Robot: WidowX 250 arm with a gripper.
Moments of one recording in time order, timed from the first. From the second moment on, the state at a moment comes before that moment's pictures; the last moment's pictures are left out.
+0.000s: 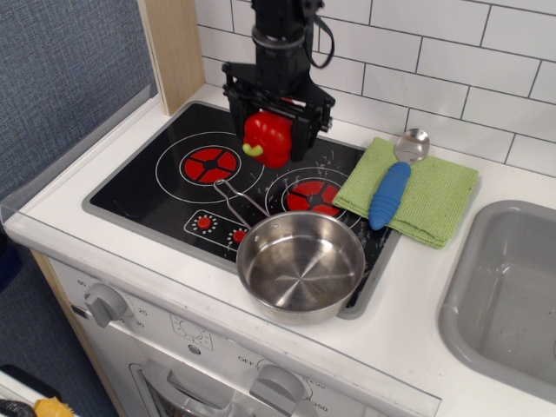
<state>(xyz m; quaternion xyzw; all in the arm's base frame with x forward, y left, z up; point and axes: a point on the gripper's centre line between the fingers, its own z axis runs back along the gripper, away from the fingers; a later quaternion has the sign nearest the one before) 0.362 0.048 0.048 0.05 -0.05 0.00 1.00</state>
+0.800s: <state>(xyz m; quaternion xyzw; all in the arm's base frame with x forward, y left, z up) 0.371 0.041 0.065 0.02 -0.07 0.00 1.00</state>
